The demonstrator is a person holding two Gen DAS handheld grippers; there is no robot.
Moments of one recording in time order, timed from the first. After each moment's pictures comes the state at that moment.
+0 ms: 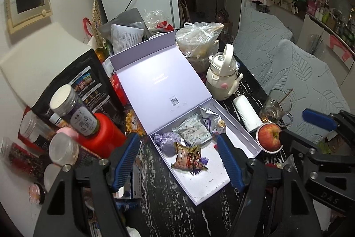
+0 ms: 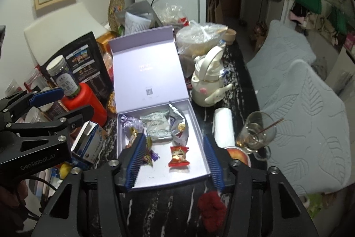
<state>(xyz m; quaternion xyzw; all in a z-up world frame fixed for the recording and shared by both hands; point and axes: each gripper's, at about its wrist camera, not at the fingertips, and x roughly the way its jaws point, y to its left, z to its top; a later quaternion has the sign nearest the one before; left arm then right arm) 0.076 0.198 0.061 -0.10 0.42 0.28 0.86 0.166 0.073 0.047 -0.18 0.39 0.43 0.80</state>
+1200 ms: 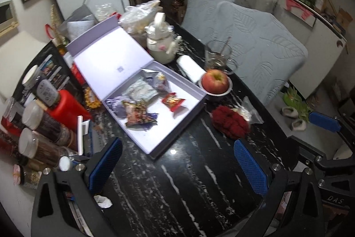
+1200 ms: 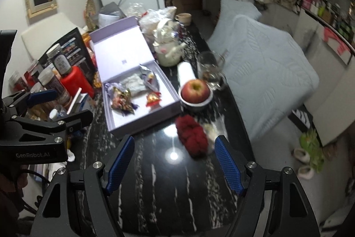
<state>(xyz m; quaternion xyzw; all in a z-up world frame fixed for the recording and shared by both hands) 0.030 0.067 0.032 -0.06 0.46 0.15 0.87 0.079 -0.099 0.022 -0.11 0.43 0.33 0.83</state>
